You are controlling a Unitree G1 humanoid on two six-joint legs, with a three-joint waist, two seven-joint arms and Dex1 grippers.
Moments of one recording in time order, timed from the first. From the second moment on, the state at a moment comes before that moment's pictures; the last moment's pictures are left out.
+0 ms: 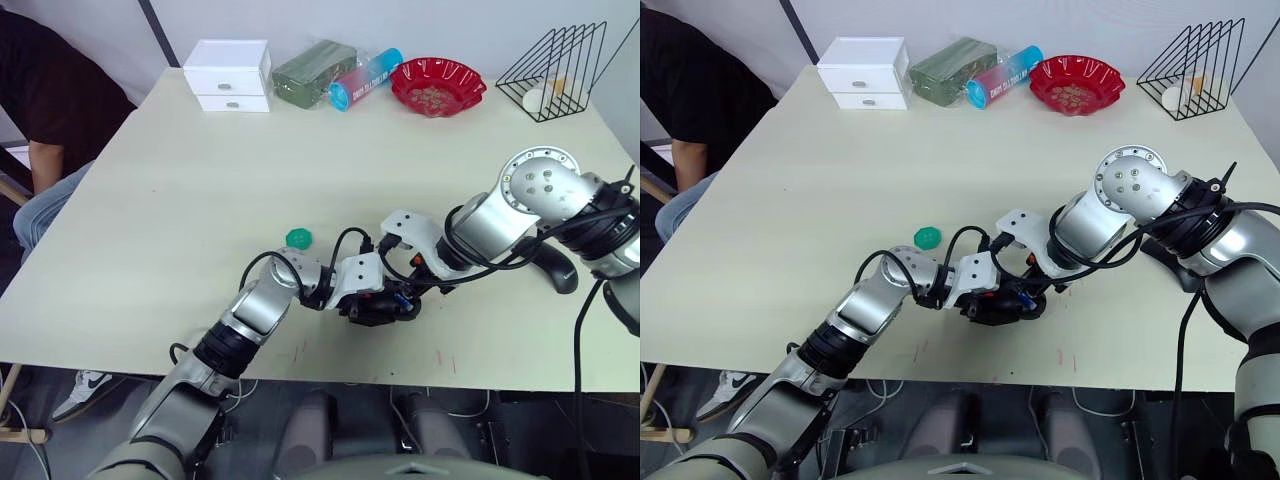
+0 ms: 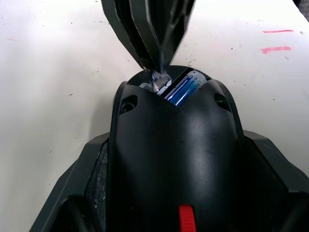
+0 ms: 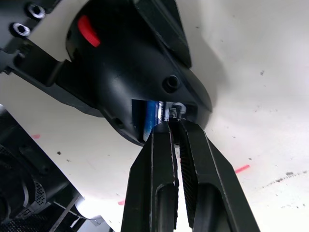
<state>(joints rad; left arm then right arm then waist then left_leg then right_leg) -0.53 0.45 -0.49 0.00 0.01 0.33 -1.16 -1.28 -0.75 0.89 0.09 1.96 1.50 -0.48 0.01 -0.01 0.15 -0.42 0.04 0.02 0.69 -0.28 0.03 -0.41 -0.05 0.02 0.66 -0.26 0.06</state>
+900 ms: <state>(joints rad) -0.53 0.45 -0.49 -0.01 0.01 0.34 -1.16 -1.28 -0.76 0.90 0.07 1.97 1.49 -0.53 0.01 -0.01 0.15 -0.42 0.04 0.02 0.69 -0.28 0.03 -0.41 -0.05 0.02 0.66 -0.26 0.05</state>
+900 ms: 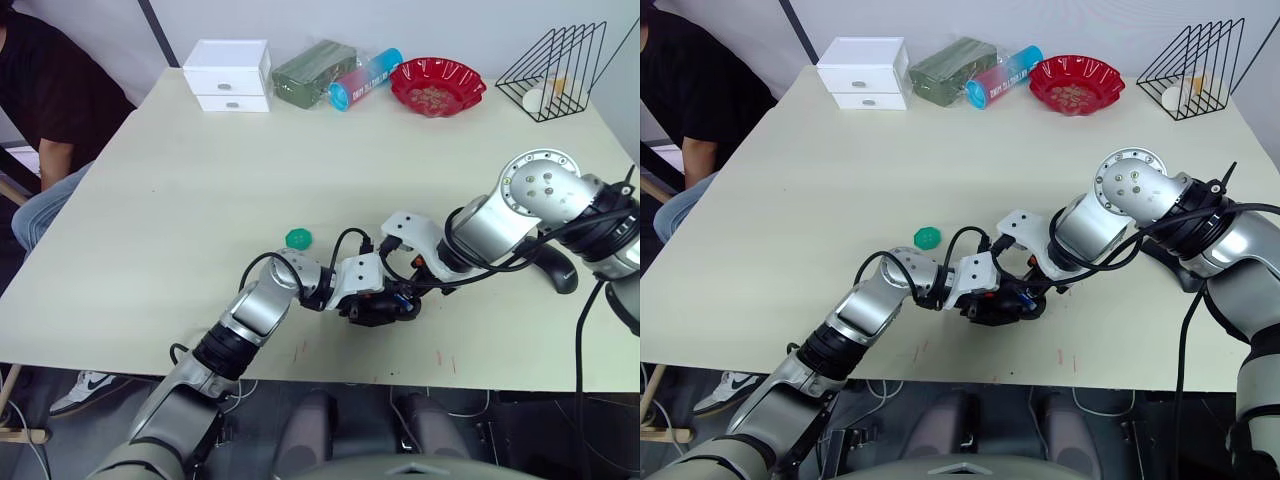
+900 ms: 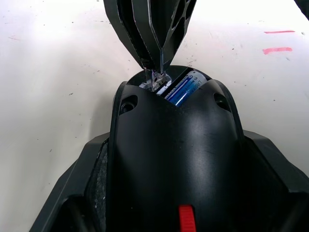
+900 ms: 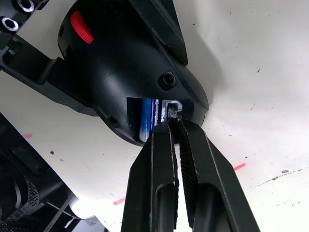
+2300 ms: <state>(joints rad) -0.51 0.46 -0.48 -0.04 0.01 0.36 -1.16 -1.24 -0.73 0.90 0.05 1.97 1.46 -0.59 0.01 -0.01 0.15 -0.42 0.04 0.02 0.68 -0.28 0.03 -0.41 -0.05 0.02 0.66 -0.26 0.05</state>
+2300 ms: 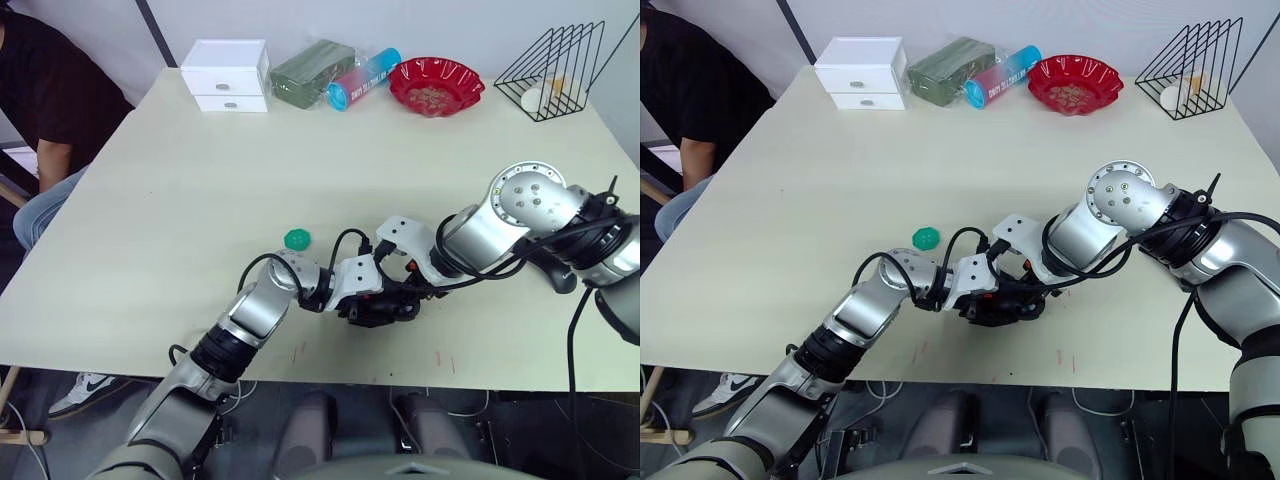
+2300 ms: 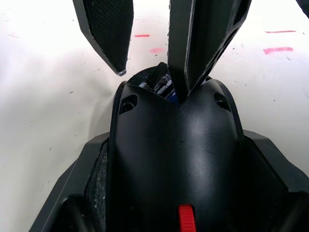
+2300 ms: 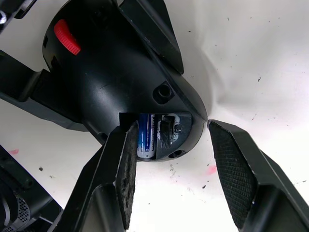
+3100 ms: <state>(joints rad) -0.51 0.46 -0.49 -0.05 0.01 0.36 -1.16 -1.11 -1.04 0.69 -0.23 1.96 1.39 -0.35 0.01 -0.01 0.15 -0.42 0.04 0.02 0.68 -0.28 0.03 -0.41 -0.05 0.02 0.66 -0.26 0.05</state>
